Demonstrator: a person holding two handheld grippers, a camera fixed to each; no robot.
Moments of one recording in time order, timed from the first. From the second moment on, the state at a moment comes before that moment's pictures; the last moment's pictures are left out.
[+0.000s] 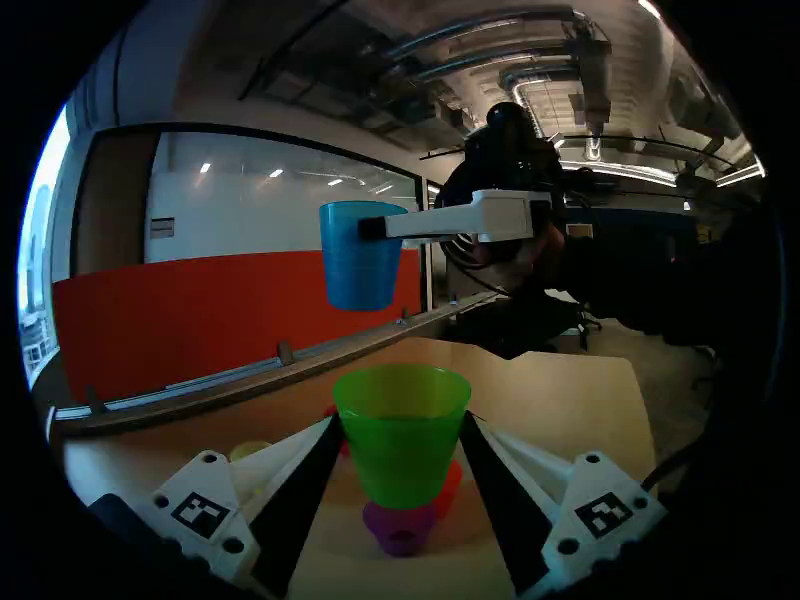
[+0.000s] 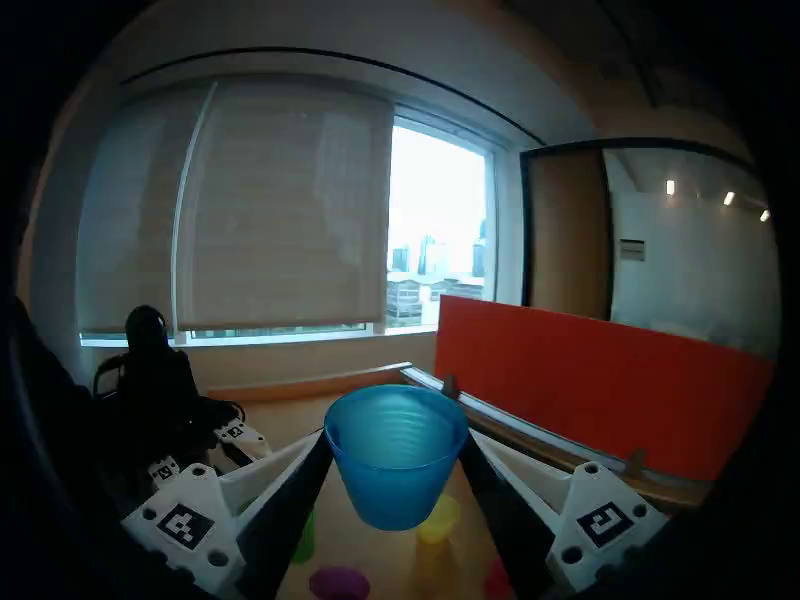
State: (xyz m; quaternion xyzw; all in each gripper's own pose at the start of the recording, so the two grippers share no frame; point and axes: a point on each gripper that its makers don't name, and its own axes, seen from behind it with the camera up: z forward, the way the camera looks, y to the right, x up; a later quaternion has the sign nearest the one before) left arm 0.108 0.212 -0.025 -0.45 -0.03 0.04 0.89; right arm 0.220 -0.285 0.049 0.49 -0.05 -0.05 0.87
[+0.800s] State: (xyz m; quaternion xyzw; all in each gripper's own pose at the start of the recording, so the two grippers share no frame) left arm 0.088 0.200 -0.030 -0.44 -0.06 0.07 0.89; right arm 0.186 -0.257 0.038 0.48 -0.08 -0.08 0.87
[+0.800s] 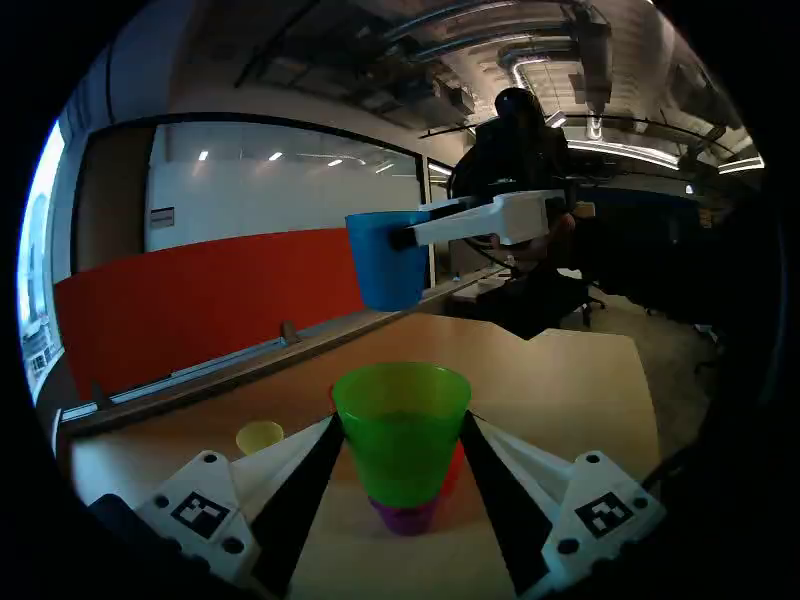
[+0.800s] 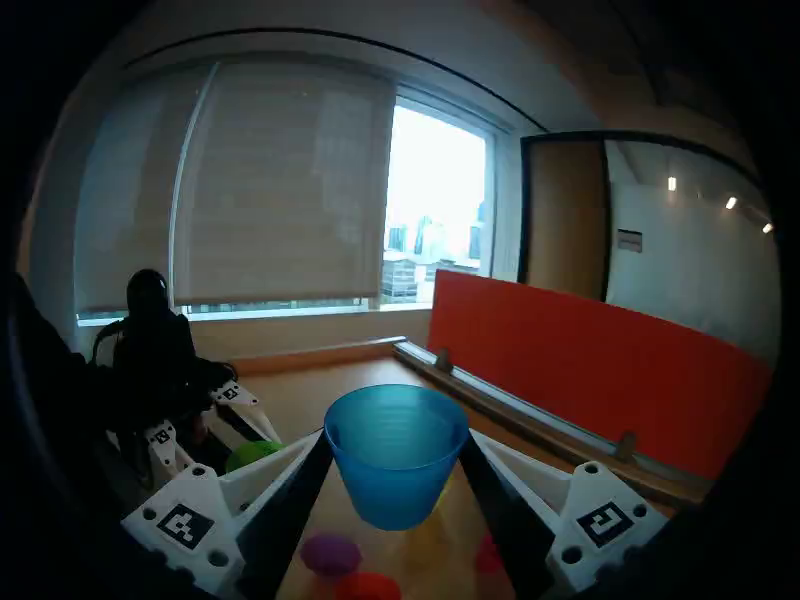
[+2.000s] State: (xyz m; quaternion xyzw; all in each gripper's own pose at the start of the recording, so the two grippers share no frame) left arm 0.043 0.192 -0.046 -0.45 -0.13 0.10 0.88; right arm 0.104 -0.217 0.004 0.49 -0.14 -0.10 0.86
